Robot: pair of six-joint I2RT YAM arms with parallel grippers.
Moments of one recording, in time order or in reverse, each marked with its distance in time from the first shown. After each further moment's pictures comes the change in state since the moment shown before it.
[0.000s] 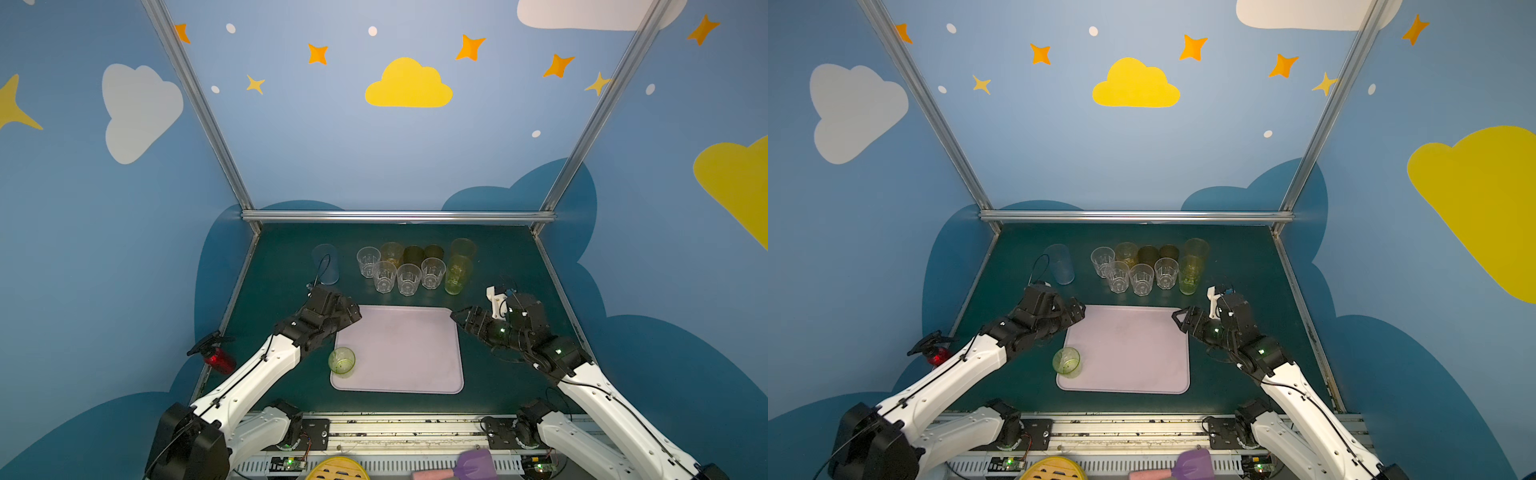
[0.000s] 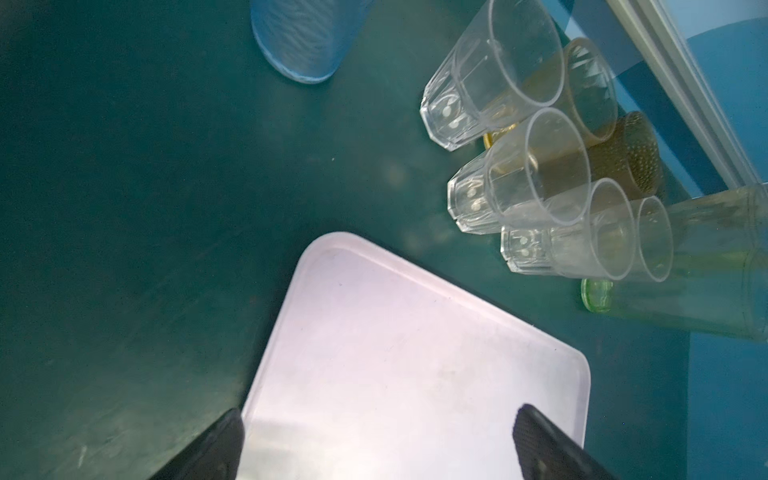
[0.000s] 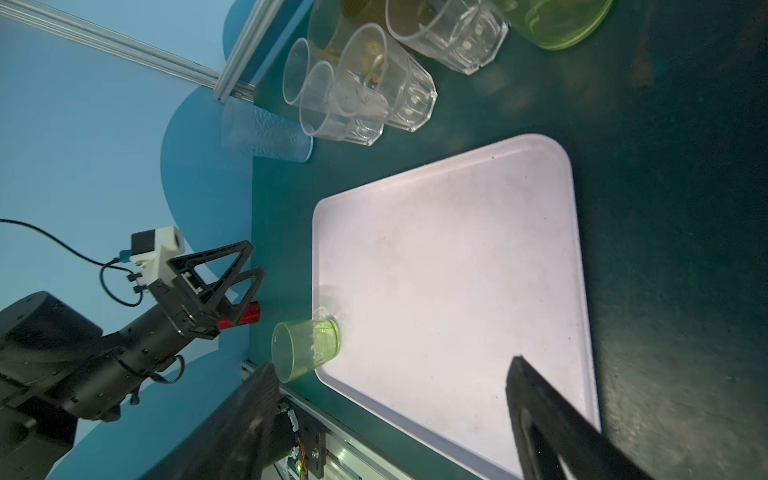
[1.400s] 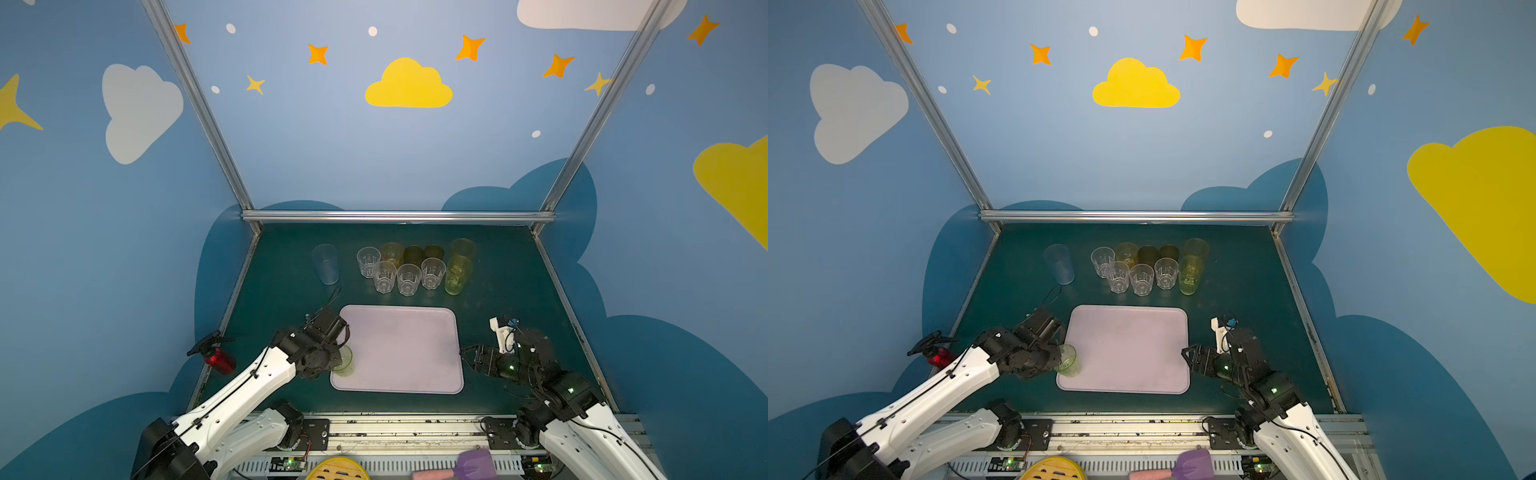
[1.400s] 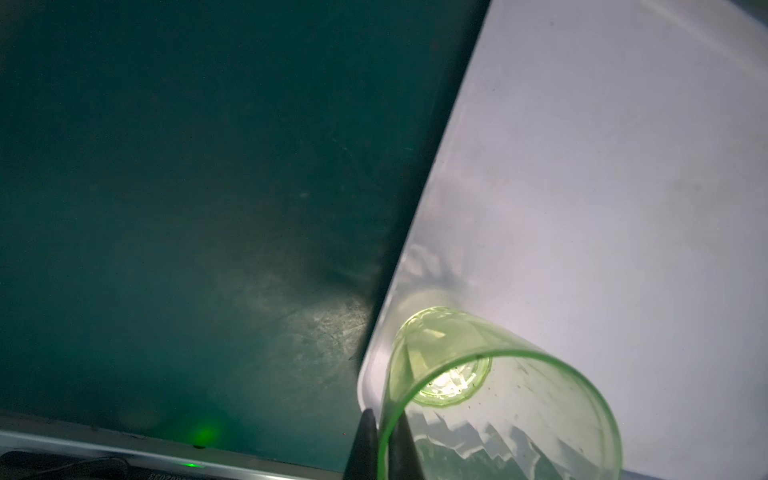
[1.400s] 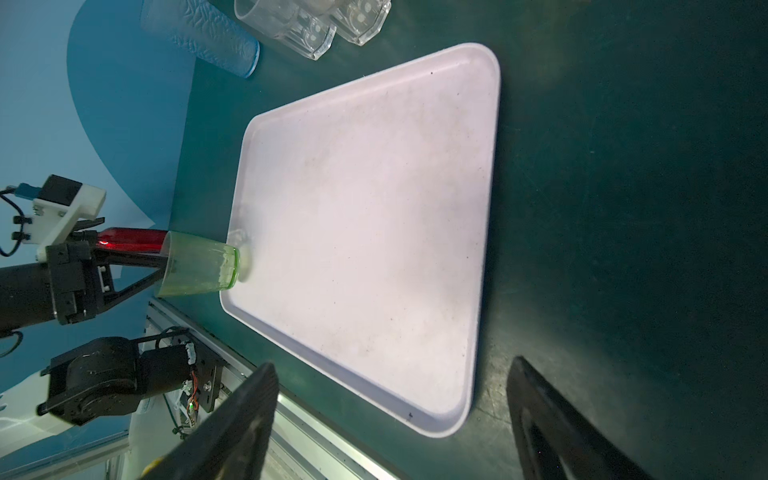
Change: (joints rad) left arm -0.149 -0.141 -0.026 -0.608 -0.043 -0.054; right arm 0.004 -0.329 -0.260 -0.174 0.001 -0.225
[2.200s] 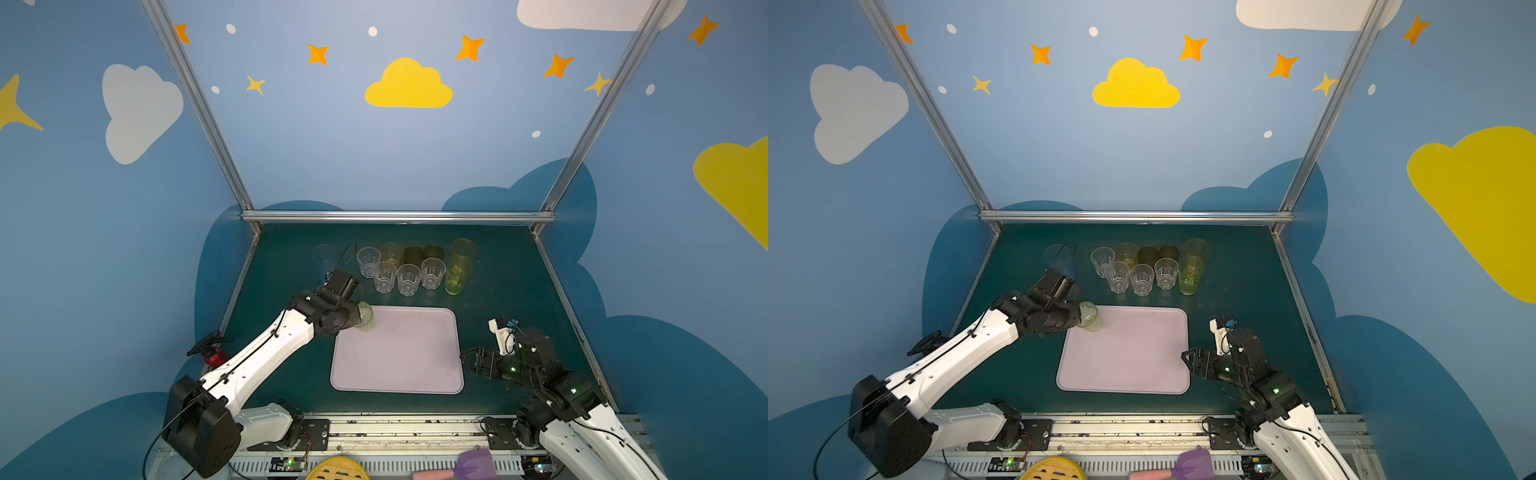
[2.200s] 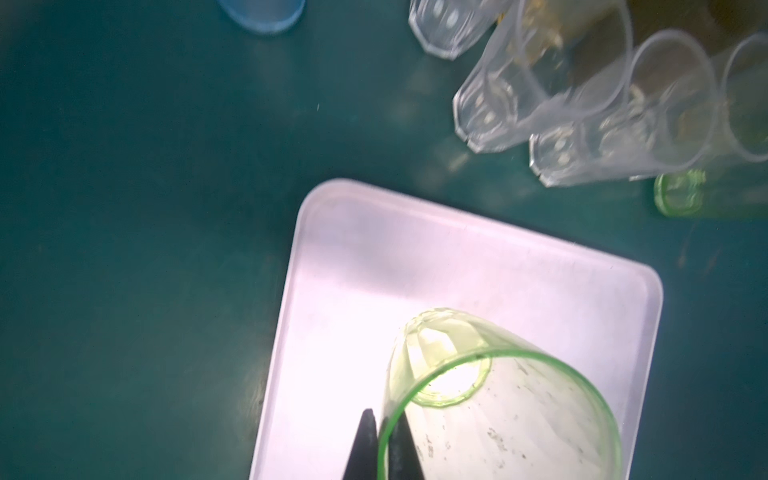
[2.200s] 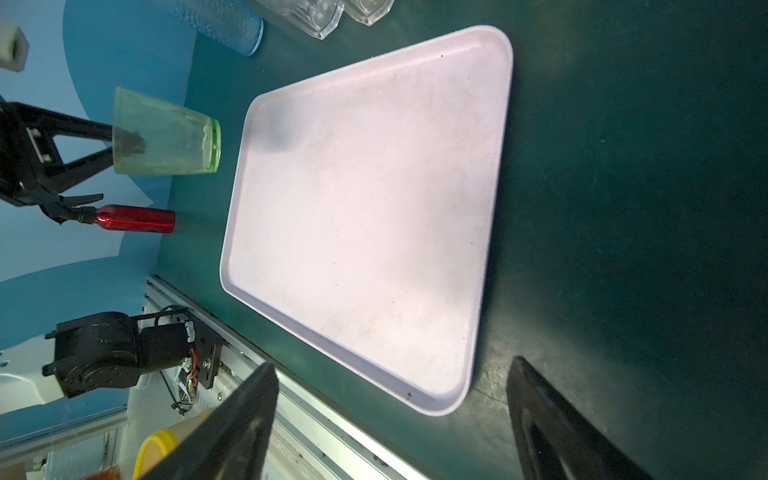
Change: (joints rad) left arm 0.041 0.241 0.290 0.161 0.005 0.166; right arm 0.000 0.003 0.024 -0.051 -0.033 -0.043
